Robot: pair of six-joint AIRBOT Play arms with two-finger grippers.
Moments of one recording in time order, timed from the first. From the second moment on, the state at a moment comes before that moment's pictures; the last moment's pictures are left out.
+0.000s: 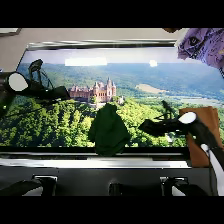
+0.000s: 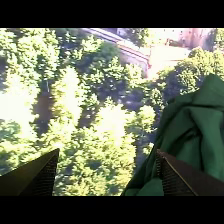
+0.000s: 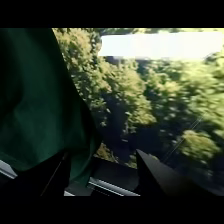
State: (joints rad) left arm -0.19 -1.29 1.37 1.41 -1.25 -1.90; right arm 0.03 -1.17 0.69 -0.79 1.04 1.38
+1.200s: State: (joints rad) left arm -0.23 -1.75 1.37 0.76 -0.96 -1.45; right arm 0.28 -1.31 0.67 -0.67 0.91 1.38
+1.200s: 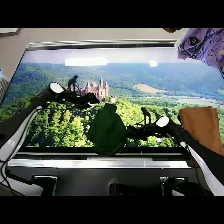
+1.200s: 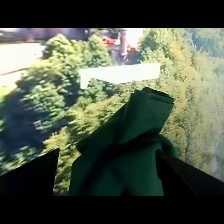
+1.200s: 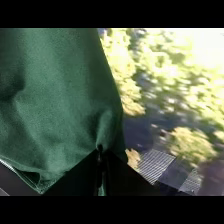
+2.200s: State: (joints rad) left arm -0.31 -1.92 1.55 0.67 -0.95 -1.25; right arm 0.28 -1.31 0.70 -0.69 0.91 1.38
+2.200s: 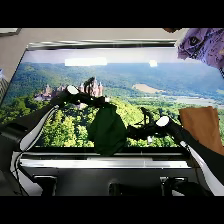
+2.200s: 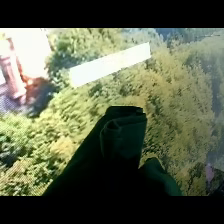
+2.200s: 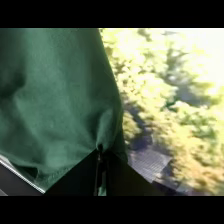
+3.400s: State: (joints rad) left arm 0.09 -0.93 2.02 1.59 -1.33 -1.81; right arm 0.27 -0.89 1.87 -1.66 1.06 1.75
